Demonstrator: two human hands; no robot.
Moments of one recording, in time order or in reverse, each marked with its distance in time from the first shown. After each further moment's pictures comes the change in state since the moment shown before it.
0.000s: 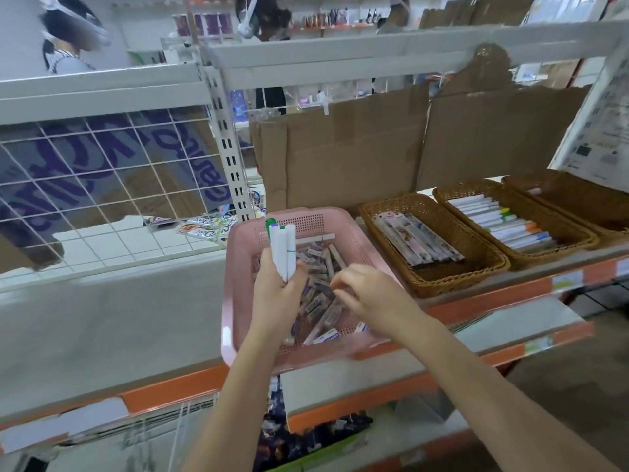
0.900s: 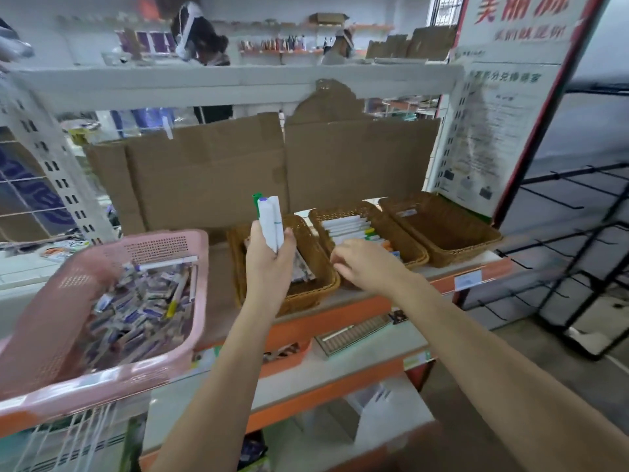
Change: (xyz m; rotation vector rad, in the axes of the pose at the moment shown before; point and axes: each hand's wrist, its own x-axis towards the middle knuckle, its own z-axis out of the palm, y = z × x) left_hand -0.026 0.119 0.260 -0.089 0.043 0.148; right_hand -0.070 0.245 -0.158 -0.259 -0.038 -0.018
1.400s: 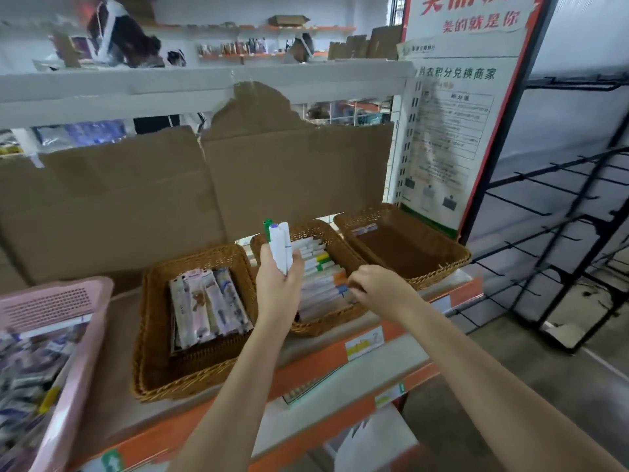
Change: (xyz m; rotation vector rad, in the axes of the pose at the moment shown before) left_hand 0.039 -0.044 0.158 0.034 -0.136 -0.075; right_hand -0.011 0.159 0.028 0.047 -0.056 0.228
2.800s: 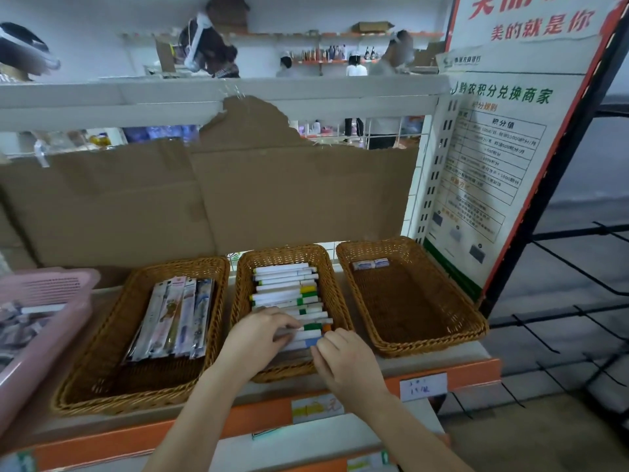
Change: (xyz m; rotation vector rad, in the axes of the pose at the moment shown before) left_hand 0.006 -0.037 0.043 0.841 -0.428 0.155; right_hand 0.004 0.048 0.056 0.124 0.516 -0.431
